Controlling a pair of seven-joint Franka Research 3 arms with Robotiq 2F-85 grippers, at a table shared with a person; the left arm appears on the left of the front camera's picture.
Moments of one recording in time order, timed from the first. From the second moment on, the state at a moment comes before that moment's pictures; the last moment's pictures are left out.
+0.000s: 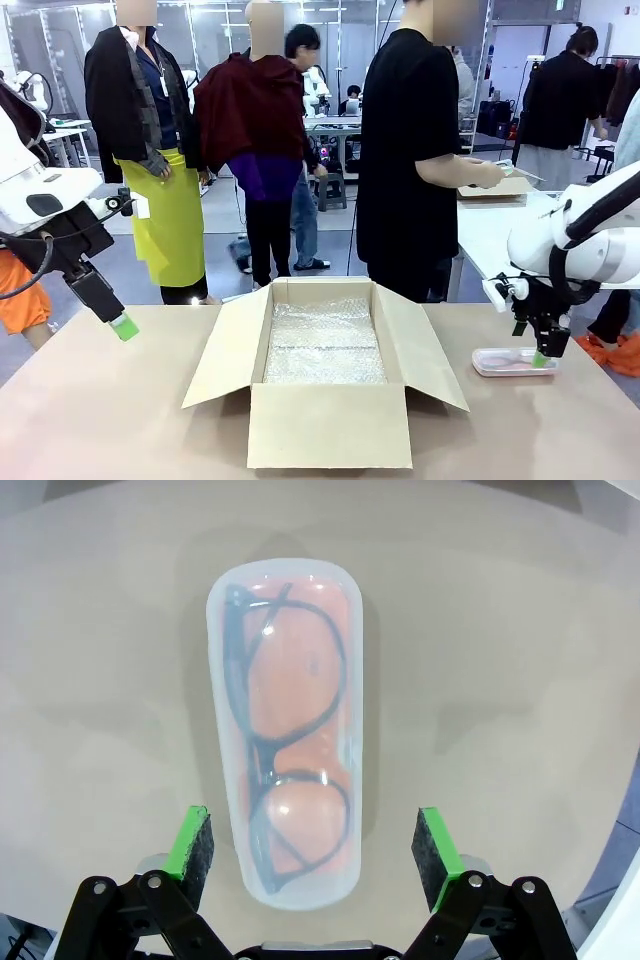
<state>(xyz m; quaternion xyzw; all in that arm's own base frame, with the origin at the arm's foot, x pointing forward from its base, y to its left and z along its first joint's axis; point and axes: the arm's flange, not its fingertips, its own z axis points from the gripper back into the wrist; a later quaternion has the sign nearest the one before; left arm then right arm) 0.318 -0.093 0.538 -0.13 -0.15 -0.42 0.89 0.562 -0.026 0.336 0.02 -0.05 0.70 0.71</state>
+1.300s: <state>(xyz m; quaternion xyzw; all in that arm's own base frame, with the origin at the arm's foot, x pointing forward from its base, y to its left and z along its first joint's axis) 0.318 -0.093 0.538 -0.13 -0.15 -0.42 0.89 0.564 -0.002 0.311 0.01 -0.05 0.71 0.70</state>
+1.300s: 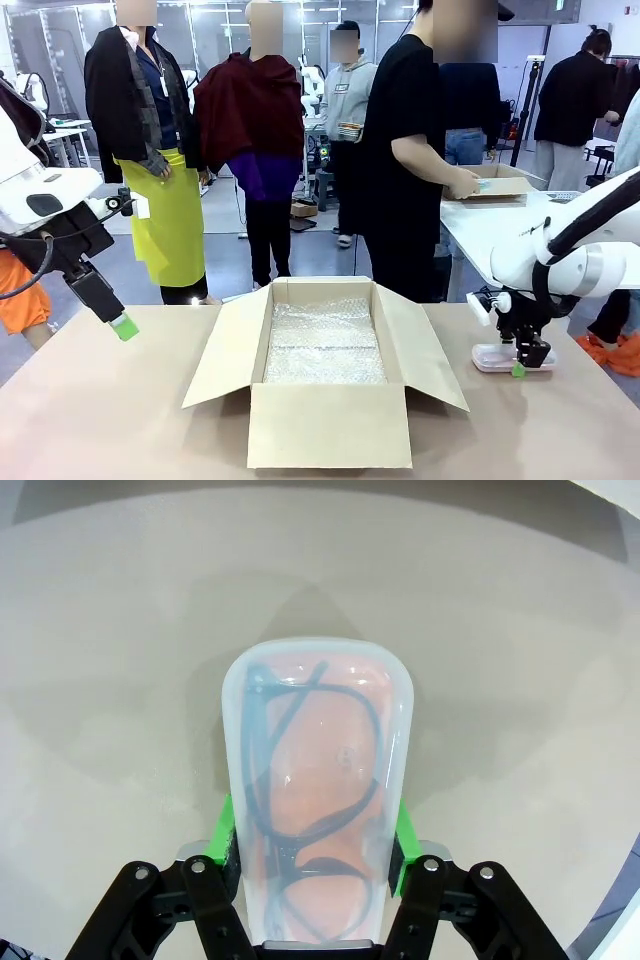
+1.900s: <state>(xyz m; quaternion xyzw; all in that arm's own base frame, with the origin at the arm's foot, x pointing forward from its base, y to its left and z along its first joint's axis) 0.318 -0.093 0.538 -0.12 -0.15 -0.42 0.89 0.557 0.005 0.417 -0.01 -0.06 0.69 0.72</state>
